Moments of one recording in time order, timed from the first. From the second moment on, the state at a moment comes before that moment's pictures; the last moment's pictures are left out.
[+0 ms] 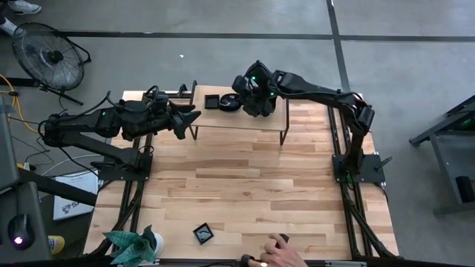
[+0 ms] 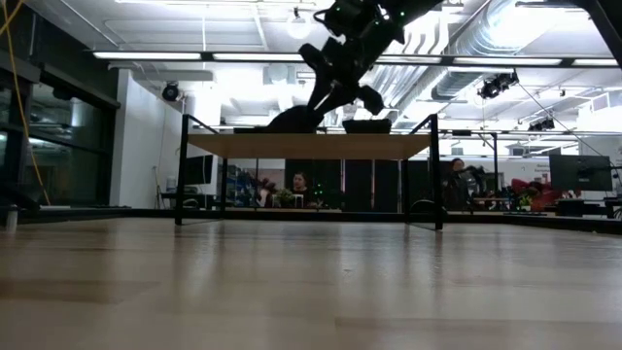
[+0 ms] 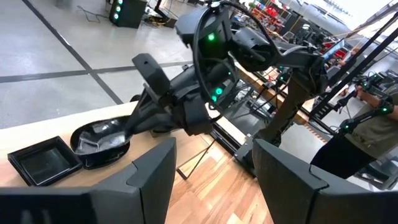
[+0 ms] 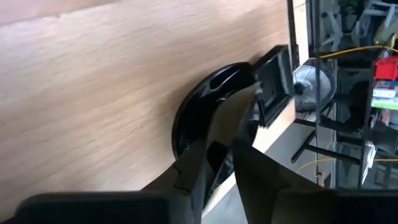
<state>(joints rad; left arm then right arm) -0.08 0.92 1.20 -0.47 -0.57 -0.64 -0.48 1.87 1.72 -0.64 -0.17 -1.60</state>
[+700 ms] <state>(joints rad) -0.08 0.92 1.20 -0.47 -0.56 -0.64 -0.36 1.73 1.72 -0.68 0.19 -0.80</state>
